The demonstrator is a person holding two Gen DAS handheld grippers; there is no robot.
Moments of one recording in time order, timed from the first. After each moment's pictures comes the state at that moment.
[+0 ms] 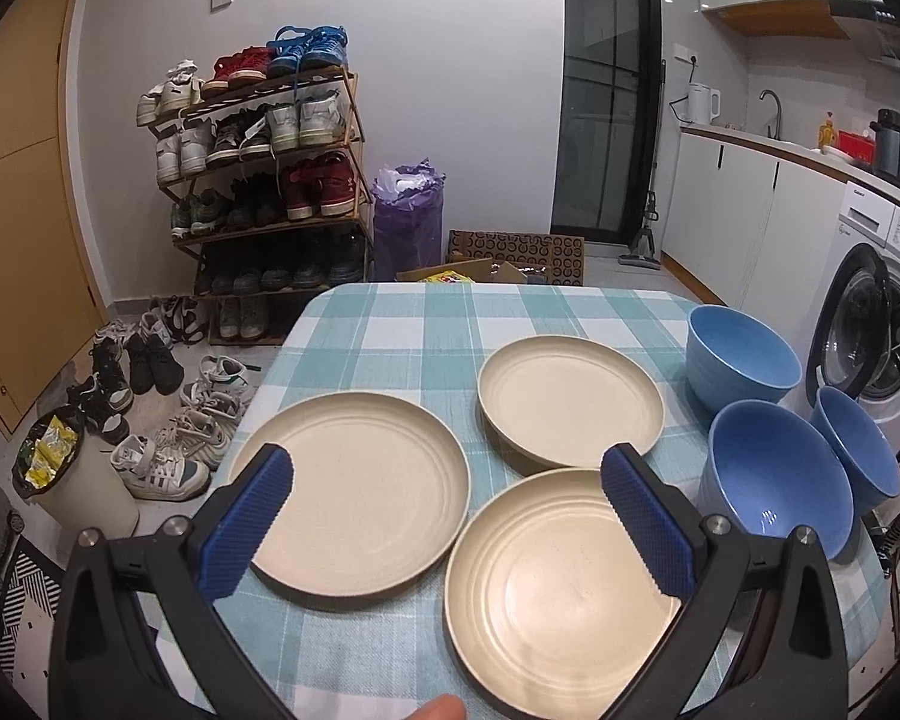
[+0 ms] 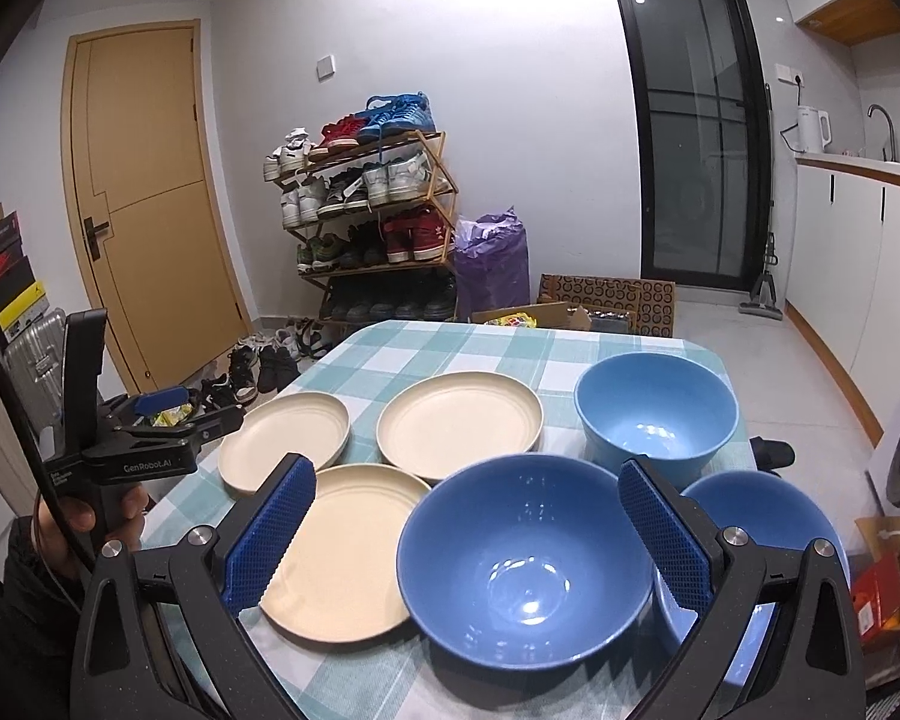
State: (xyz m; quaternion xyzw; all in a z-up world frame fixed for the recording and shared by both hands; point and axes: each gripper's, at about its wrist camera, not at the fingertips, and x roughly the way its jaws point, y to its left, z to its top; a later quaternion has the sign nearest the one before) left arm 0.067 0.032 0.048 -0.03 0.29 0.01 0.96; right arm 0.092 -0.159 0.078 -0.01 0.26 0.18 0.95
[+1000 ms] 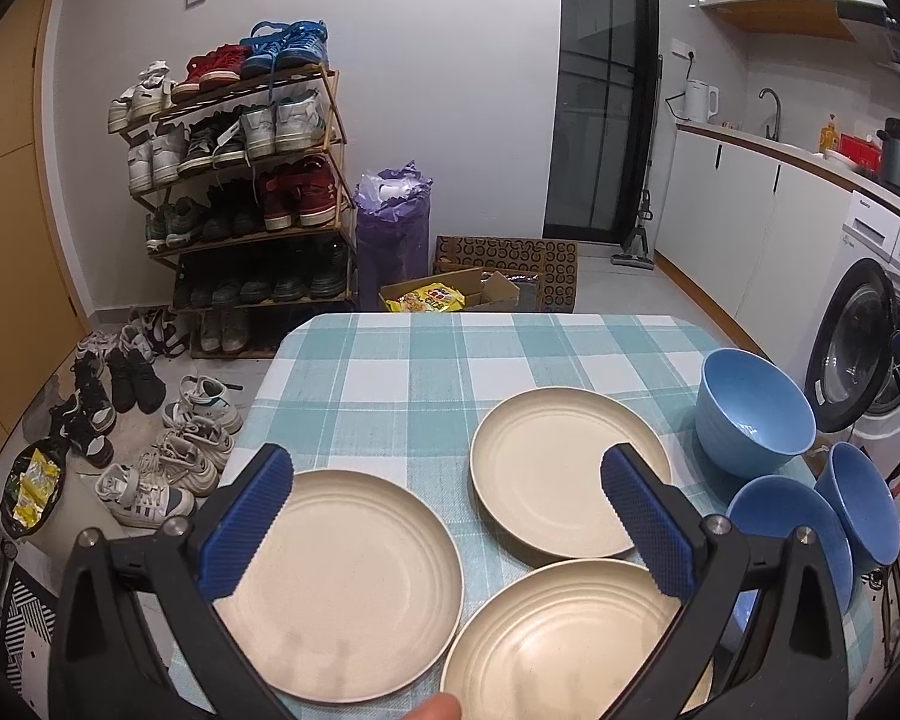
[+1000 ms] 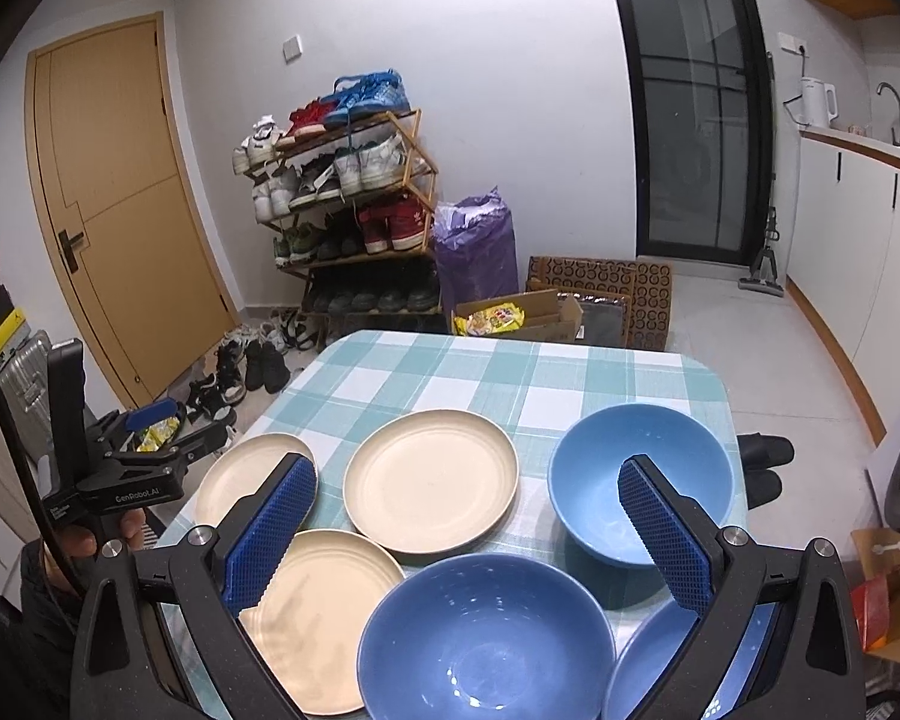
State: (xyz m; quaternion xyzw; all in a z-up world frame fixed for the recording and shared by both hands) left arm 0.144 0.034 0.074 -0.02 0.30 -0.01 0.95; right arm 0.185 -0.164 0.131 0.00 0.32 0.17 0.93
